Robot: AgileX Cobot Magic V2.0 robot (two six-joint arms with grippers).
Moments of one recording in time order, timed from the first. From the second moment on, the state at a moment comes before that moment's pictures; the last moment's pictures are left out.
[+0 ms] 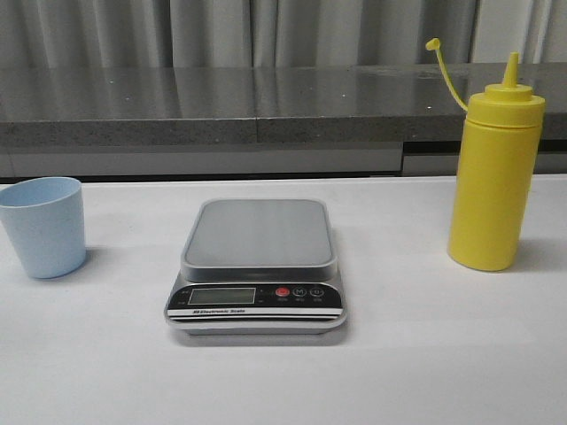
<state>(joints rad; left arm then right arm) 0.02 -0.01 0.00 -0.02 0.10 -0.09 0.02 -0.01 0.03 -0.07 0.01 0.15</state>
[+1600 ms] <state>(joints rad) 0.02 0.61 -0.52 -0.06 0.48 -0.01 0.02 -0.01 0.03 -0.07 0.01 0.15</state>
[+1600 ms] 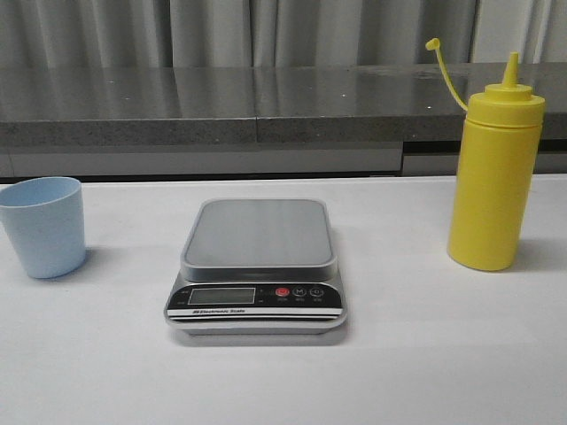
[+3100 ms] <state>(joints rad) -0.04 1.73 -1.17 -0.09 0.65 0.00 0.02 -0.01 0.03 -0.07 0.01 0.15</state>
